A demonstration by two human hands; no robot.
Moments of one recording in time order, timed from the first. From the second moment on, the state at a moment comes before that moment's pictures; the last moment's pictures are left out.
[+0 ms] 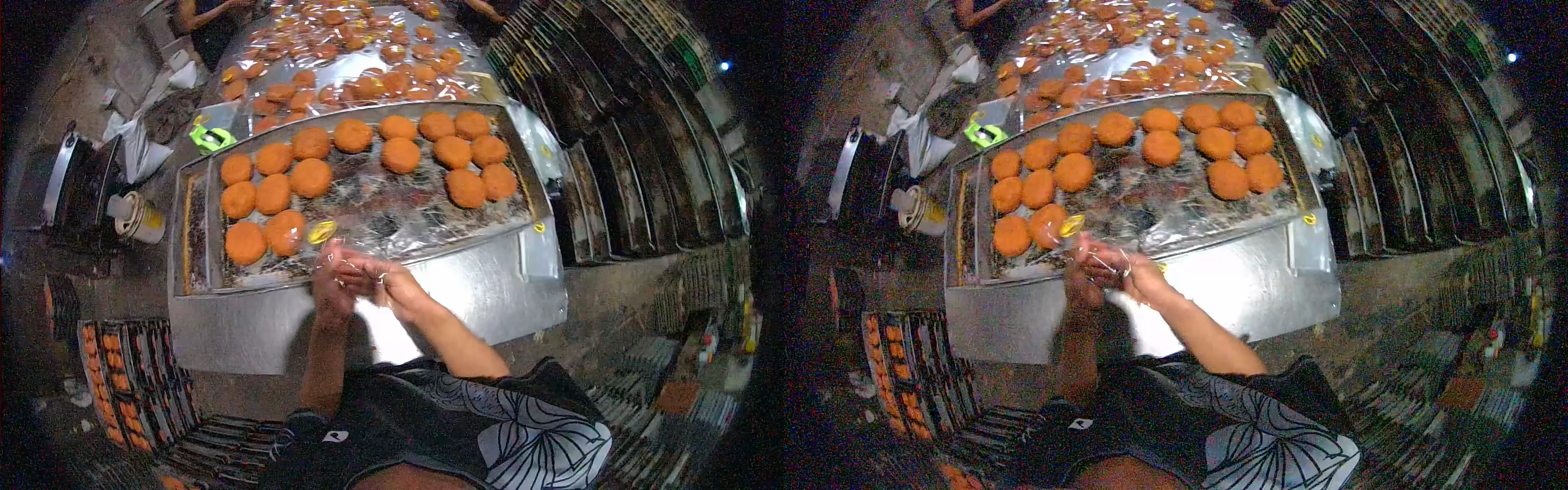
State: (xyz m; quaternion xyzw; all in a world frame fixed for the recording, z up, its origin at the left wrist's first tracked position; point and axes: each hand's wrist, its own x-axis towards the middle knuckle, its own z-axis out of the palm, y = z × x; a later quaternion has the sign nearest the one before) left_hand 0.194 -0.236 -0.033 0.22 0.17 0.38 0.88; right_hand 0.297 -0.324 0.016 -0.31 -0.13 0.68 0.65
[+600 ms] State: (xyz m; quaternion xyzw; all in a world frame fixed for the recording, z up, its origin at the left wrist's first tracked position) left_hand 0.156 -0.231 0.034 0.27 0.18 0.43 0.85; right_hand 0.253 -0.318 0.055 -0.63 -0.56 0.05 0.53
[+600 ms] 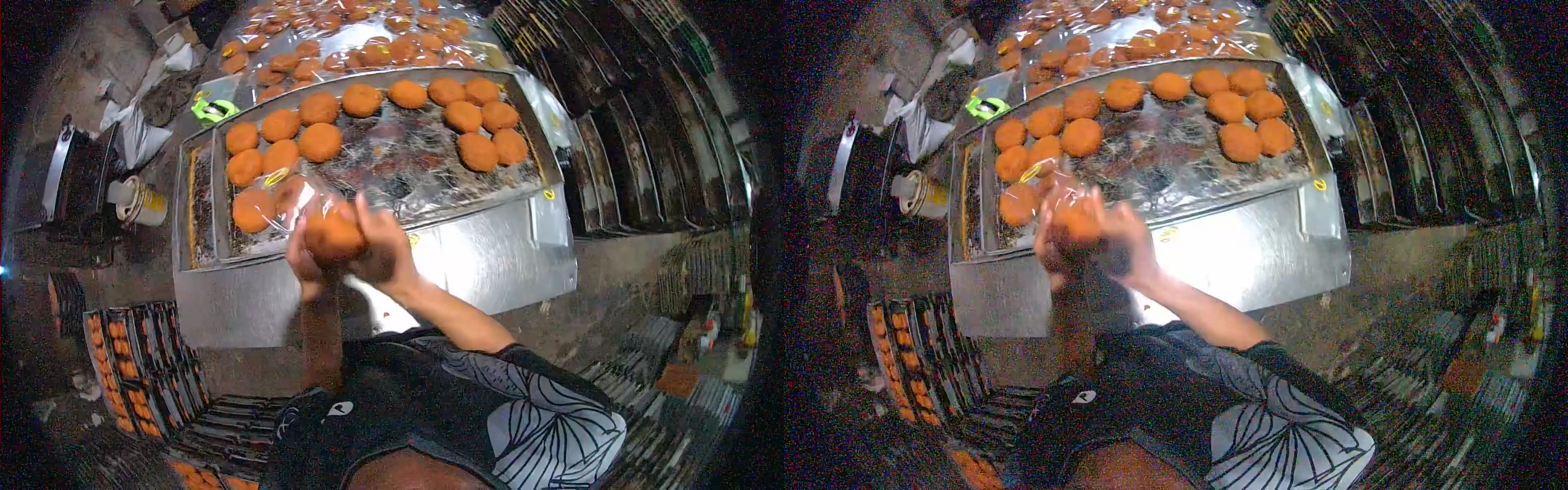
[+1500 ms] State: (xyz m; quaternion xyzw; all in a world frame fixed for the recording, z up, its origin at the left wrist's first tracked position) left_hand 0.184 -0.306 -0.146 0.82 0.02 0.21 0.53; right_hand 0.305 -0.450 -0.056 -0.62 -0.50 0.53 0.30
